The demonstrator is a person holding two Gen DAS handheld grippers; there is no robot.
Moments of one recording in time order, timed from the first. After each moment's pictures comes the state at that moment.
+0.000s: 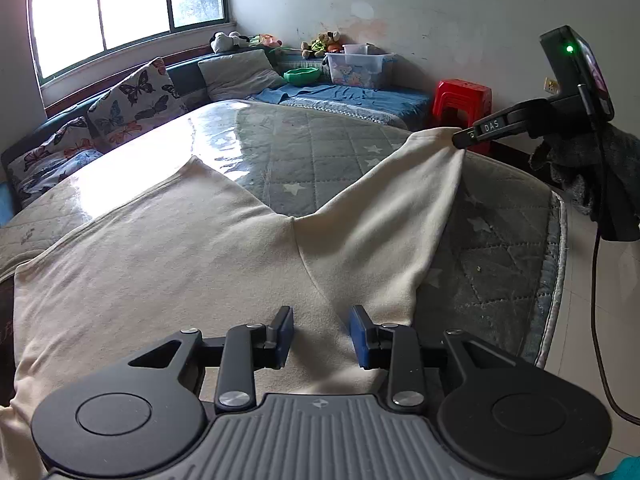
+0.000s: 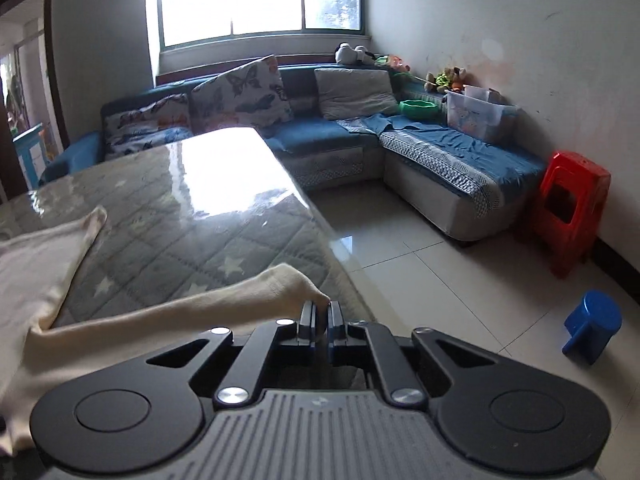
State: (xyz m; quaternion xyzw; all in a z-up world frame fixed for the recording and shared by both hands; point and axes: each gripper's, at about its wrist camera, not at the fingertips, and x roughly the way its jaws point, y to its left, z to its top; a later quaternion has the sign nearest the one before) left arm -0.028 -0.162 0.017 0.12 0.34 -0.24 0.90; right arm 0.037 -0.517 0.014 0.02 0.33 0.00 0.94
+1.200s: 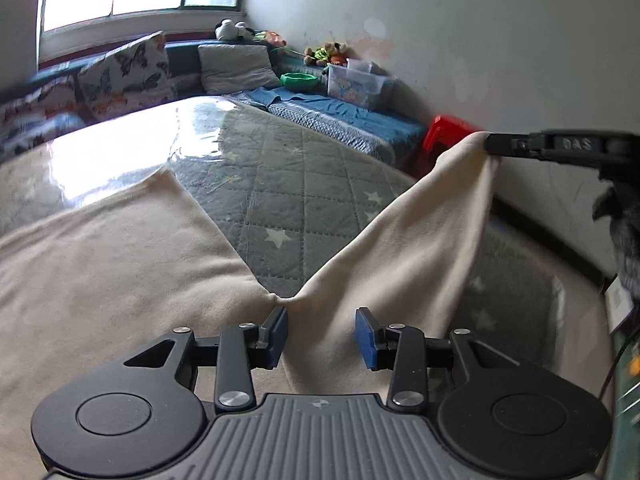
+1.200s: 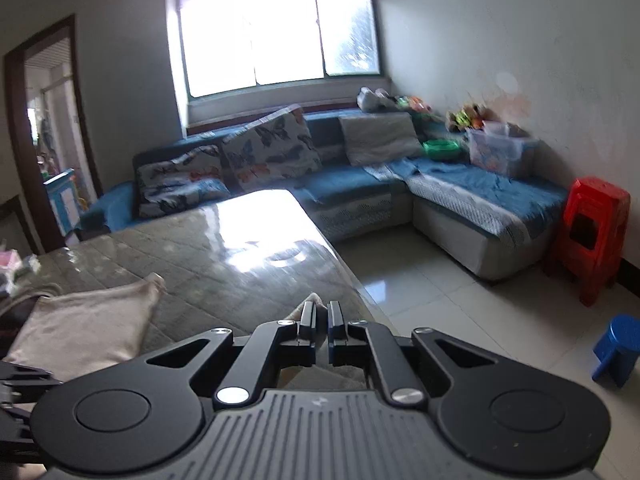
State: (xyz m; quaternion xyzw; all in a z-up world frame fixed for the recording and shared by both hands) left arm 0.041 -0.164 0.023 0.00 0.36 -0.27 0.89; right arm 0.006 -0.503 0.082 0.04 0.24 0.05 0.97
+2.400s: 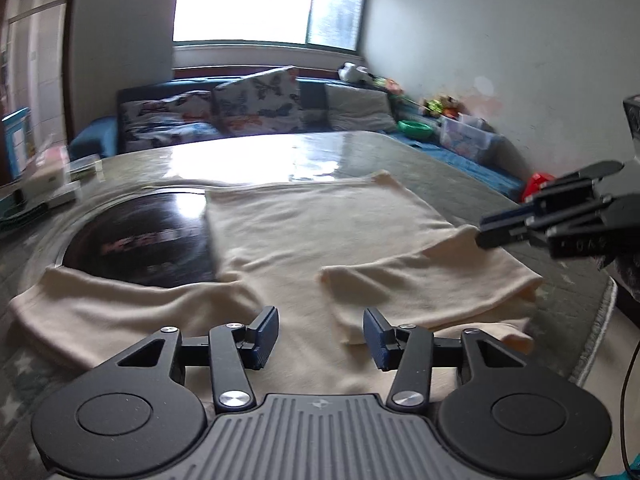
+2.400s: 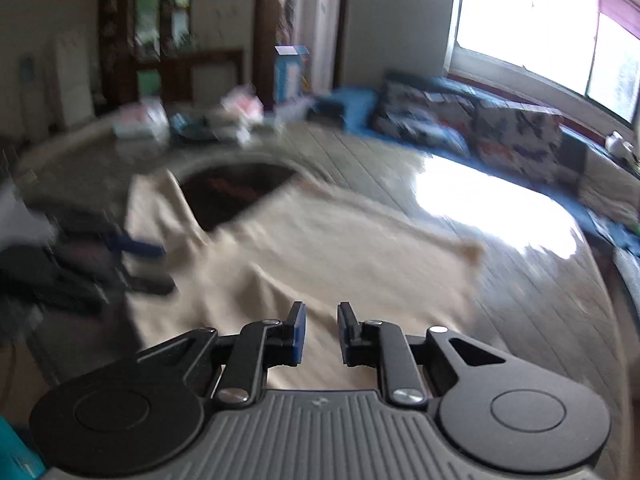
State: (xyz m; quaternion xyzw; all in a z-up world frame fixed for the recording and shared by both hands) left arm -0.078 0.014 0.040 -0.02 0.31 -0.11 0.94; right arm -0.045 -0.282 0.074 -0.17 0.32 0.35 0.86
